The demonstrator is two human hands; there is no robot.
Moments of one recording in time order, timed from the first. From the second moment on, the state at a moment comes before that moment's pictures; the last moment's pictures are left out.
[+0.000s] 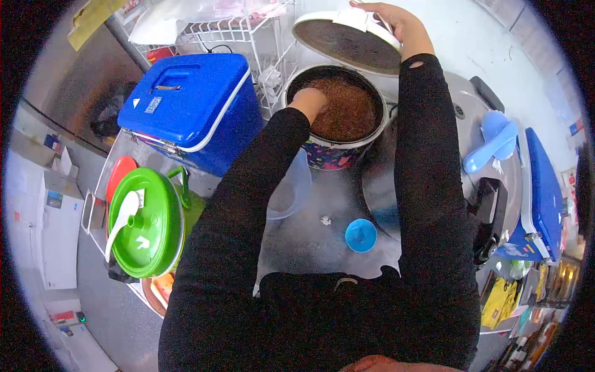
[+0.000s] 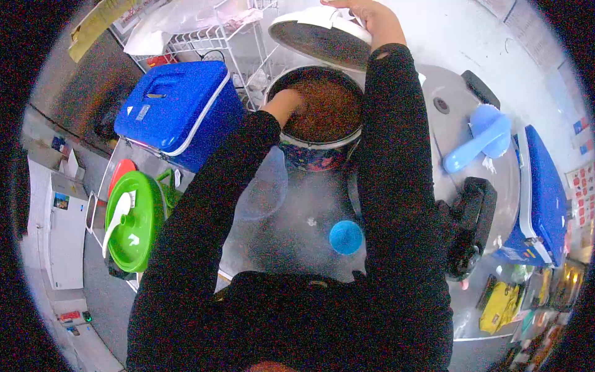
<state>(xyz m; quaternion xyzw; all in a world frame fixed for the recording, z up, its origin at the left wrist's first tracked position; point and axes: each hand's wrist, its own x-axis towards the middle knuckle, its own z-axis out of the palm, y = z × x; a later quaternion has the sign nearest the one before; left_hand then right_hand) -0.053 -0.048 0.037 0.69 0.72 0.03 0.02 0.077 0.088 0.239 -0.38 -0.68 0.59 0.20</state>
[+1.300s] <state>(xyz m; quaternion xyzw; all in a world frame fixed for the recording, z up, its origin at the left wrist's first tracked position) -0.042 -0.060 0.085 0.61 0.78 0.06 0.10 0.075 0.086 0.216 -0.38 -0.73 0.53 0.22</state>
